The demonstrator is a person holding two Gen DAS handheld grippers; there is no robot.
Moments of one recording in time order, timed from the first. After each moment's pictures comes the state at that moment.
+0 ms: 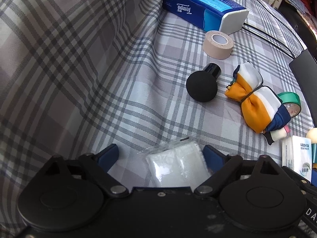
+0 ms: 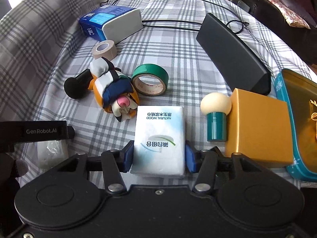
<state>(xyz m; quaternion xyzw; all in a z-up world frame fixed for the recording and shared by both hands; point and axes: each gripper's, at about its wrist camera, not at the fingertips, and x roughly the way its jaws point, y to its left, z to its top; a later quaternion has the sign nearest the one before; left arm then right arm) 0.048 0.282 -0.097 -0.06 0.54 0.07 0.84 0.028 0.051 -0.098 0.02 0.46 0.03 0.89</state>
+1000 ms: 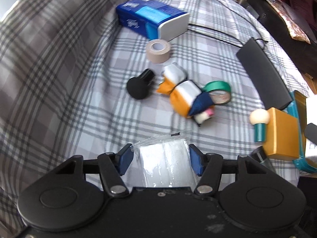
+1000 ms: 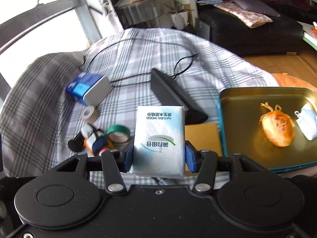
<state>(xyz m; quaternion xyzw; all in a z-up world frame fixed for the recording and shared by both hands) 0.023 0.208 -0.036 -0.02 0.53 -0.01 0.85 -0.017 -0.036 -0.018 0.14 0.36 -0.03 0.92</state>
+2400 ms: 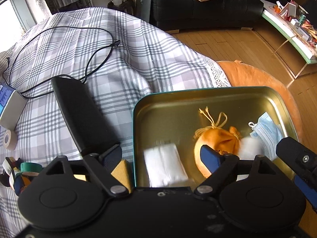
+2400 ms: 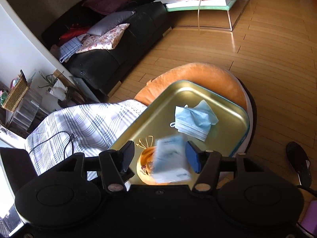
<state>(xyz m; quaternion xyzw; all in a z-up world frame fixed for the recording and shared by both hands) 0.069 -0.122 -0.044 0.13 0.50 -0.19 0.83 -0.058 -0.219 -0.022 0.40 0.28 -0.33 0.81</state>
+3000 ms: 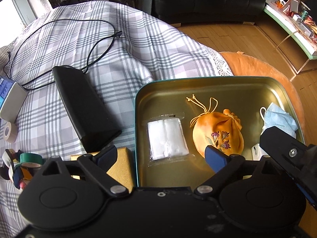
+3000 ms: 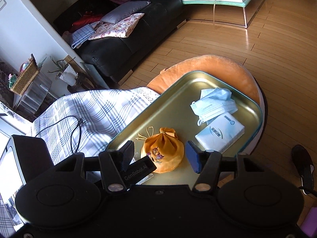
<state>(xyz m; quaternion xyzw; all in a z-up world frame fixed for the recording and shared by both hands) 0.063 -0.114 -0.050 0.13 0.52 -0.18 0.83 -0.050 -0.208 -0.022 0.38 0.30 -0.29 0.83</state>
